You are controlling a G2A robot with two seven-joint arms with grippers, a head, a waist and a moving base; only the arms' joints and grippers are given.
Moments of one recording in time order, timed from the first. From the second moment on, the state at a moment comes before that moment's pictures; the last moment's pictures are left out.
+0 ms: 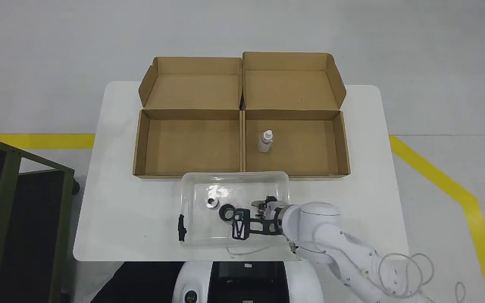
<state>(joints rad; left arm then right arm) -0.17 -0.33 -0.48 -1.21 3.07 0.34 0.06 -1.14 -1.14 0.82 -2.01 -1.43 -0.69 1.08</state>
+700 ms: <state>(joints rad) -0.17 -0.33 -0.48 -1.21 3.07 0.34 0.06 -1.21 -1.14 0.98 -2.10 -1.39 -0.46 0.54</state>
